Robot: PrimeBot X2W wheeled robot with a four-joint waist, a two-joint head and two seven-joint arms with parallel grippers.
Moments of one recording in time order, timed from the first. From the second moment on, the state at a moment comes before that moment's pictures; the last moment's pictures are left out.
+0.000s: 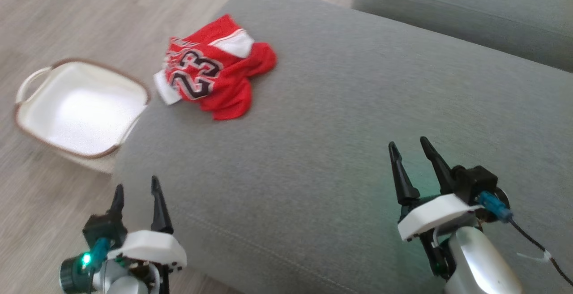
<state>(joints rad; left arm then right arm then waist) -0.02 0.04 -0.12 0.31 -0.21 0.20 -0.26 -0.23 -0.05 0.20 0.53 0.19 0.12 -0.26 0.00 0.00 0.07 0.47</state>
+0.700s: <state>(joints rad) -0.24 0.04 -0.01 0.42 -0.27 0.12 -0.26 -0.33 -0.06 0.26 0.49 0.12 0.12 -0.25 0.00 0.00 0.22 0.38</state>
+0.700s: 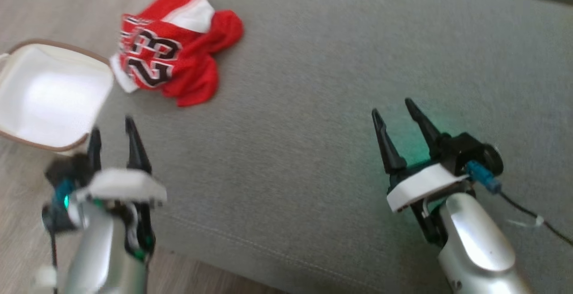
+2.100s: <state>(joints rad) -0.76 0.03 -0.07 0.73 -0.13 -0.02 -0.26 -0.38 -0.07 0.23 0.42 0.16 0.12 -0.24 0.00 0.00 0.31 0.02</state>
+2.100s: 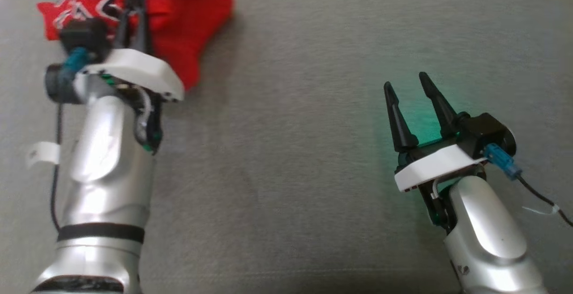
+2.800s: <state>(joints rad) -0.66 0.03 -0.70 0.59 -0.47 0.12 -0.26 -0.38 -0.06 0.24 0.43 0.22 0.12 -0.25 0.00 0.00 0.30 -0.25</state>
